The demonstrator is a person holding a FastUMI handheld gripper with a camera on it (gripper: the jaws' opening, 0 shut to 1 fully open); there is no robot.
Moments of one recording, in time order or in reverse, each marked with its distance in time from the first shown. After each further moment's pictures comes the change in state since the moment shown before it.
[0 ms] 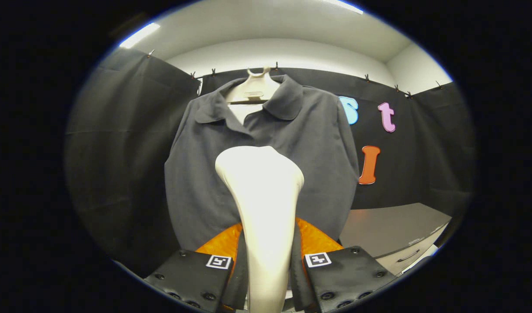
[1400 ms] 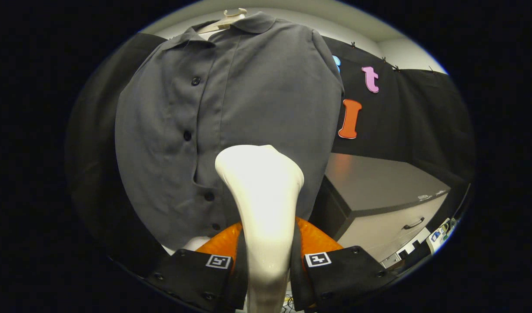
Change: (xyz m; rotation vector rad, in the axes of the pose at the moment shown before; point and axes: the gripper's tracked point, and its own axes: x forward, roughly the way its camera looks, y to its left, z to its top) arm 0.029 -0.041 -0.182 -0.005 0.335 -0.139
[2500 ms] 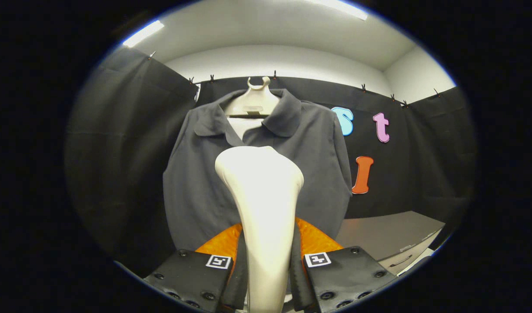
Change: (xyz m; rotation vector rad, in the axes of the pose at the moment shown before) arm -0.081 0.059 0.203 0.003 -0.395 0.142
